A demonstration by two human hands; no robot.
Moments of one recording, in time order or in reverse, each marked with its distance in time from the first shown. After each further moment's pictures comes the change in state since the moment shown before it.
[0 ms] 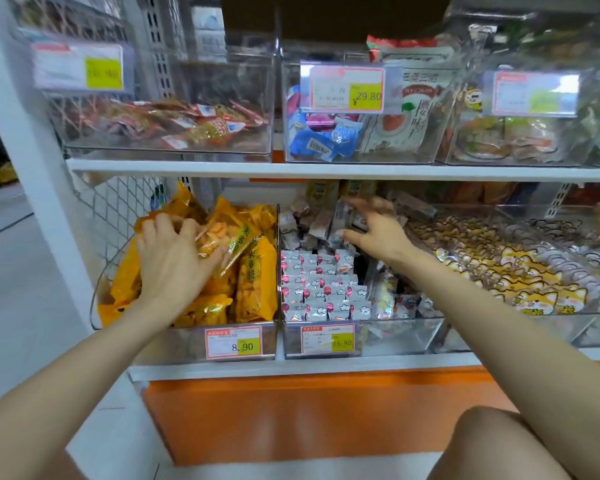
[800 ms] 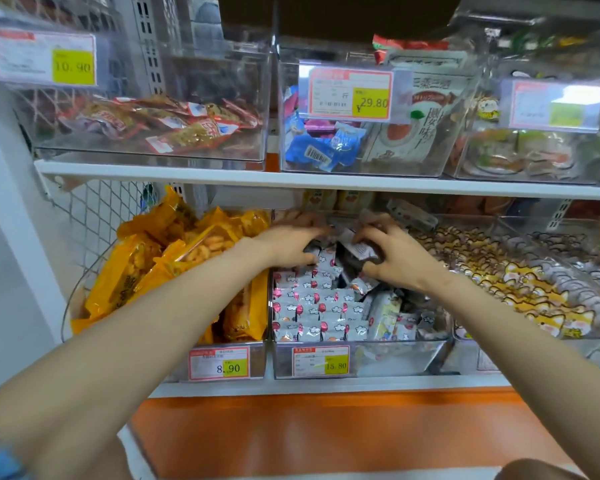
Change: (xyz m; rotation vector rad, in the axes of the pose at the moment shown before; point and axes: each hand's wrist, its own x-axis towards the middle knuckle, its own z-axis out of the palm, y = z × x) left_hand 0.077 0.119 0.064 -0.011 -0.608 0.662; right_hand -0.015 0.018 -0.019 -0.222 -0.135 -0.109
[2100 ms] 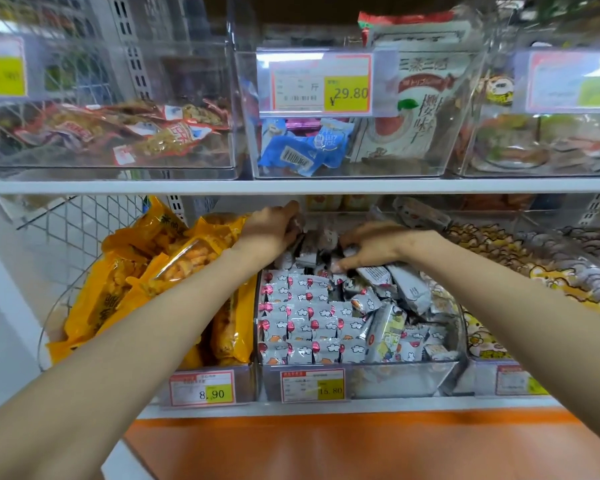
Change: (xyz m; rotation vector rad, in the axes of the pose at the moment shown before) left_hand 0.018 -0.011 0.000 -0.063 0.256 -0.335; right_hand 0.068 0.010 0.001 -0.158 -0.513 -0.034
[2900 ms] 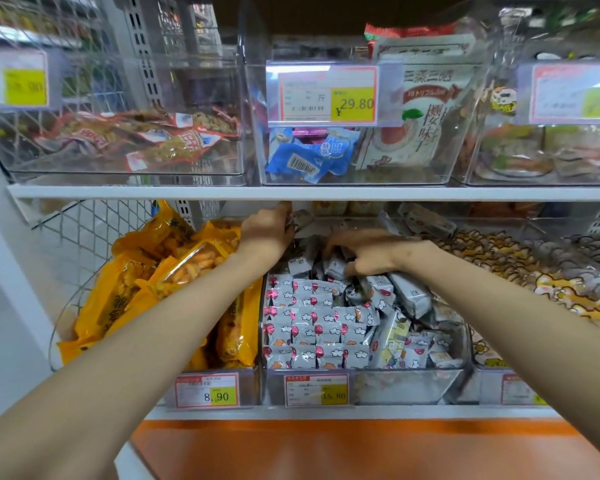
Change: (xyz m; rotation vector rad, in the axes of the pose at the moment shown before) left_hand 0.003 -0.003 0.001 0.033 0.097 -0.171; right_hand 0.004 -0.010 0.003 0.071 0.125 -0.193
